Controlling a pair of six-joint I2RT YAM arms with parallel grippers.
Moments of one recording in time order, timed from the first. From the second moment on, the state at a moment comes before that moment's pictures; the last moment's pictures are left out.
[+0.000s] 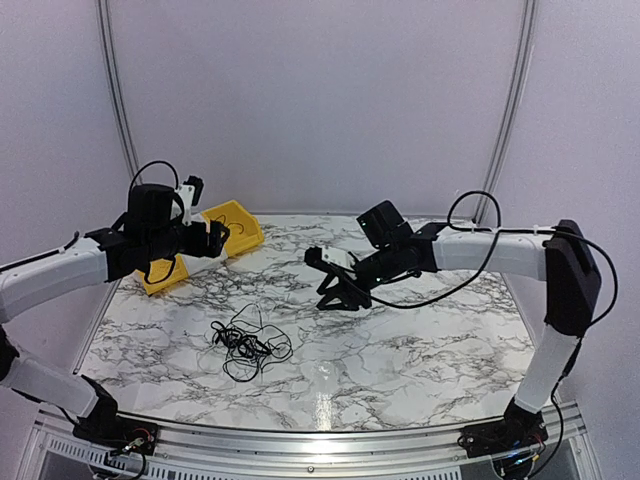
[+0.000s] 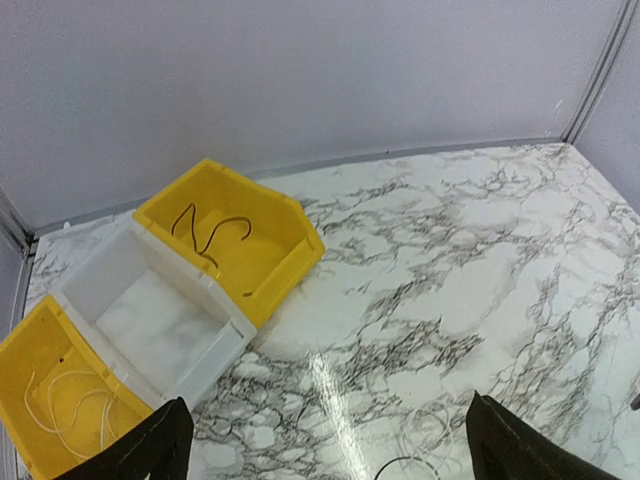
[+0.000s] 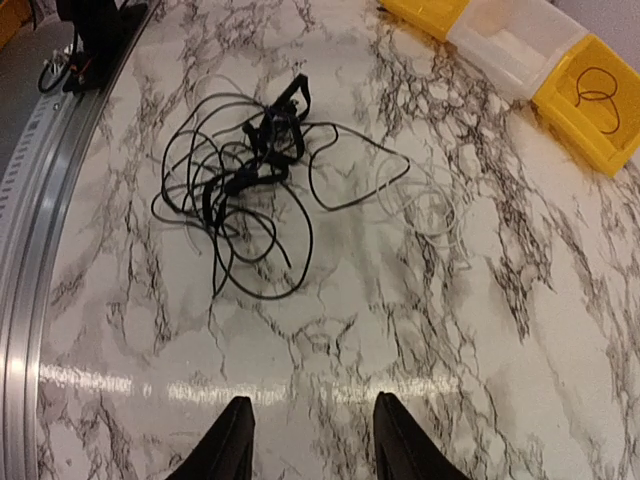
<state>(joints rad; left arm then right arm) -0.50 1.33 1.01 -0.14 -0.11 -0.14 0.73 1.73 1.23 -0.37 -0.59 -0.59</state>
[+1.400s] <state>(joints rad) -0.48 1.29 0.95 -0.12 -0.19 -0.11 0.90 2.32 1.84 -0.53 -0.59 -0.52</state>
